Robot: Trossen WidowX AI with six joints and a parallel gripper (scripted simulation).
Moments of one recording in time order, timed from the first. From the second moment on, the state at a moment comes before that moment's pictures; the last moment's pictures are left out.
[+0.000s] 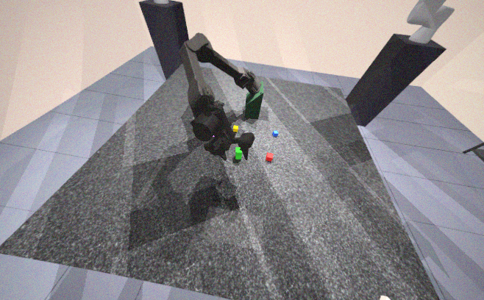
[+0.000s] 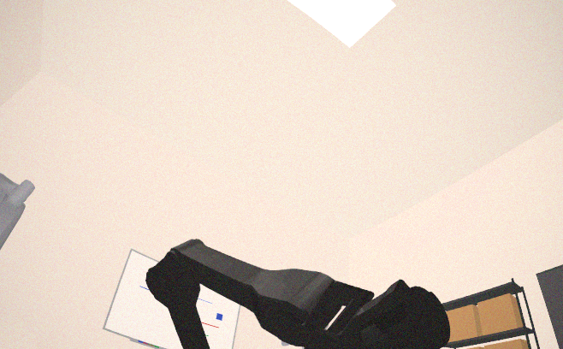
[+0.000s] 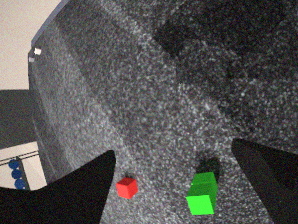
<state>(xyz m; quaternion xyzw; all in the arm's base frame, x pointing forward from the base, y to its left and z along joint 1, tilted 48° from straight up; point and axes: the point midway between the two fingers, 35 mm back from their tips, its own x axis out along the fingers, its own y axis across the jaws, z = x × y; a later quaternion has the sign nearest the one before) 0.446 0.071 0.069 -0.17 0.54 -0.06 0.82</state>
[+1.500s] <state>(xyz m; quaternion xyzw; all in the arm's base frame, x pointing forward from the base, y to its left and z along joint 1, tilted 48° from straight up) 0.350 0.117 -0.100 -0.32 0.58 -0.23 0.71</state>
